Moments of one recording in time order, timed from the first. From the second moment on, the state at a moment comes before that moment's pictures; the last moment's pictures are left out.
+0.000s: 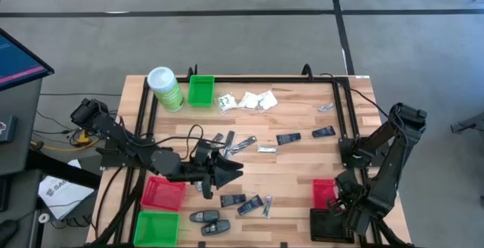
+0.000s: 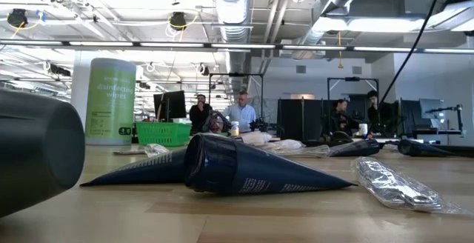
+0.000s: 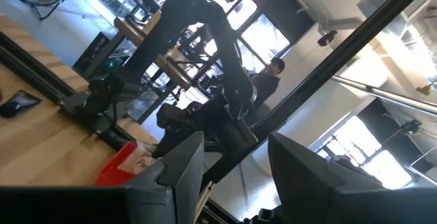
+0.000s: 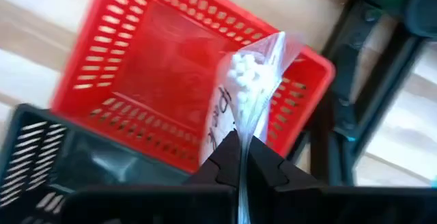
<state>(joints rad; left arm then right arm) -0.53 1.43 0.99 0.58 -0.58 -0.71 1.12 1.49 1.09 -1.31 0.03 2.24</state>
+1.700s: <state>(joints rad) -0.53 1.43 0.99 0.58 -0.60 -0.69 1.11 1.63 1.20 -1.52 -0.11 2.23</state>
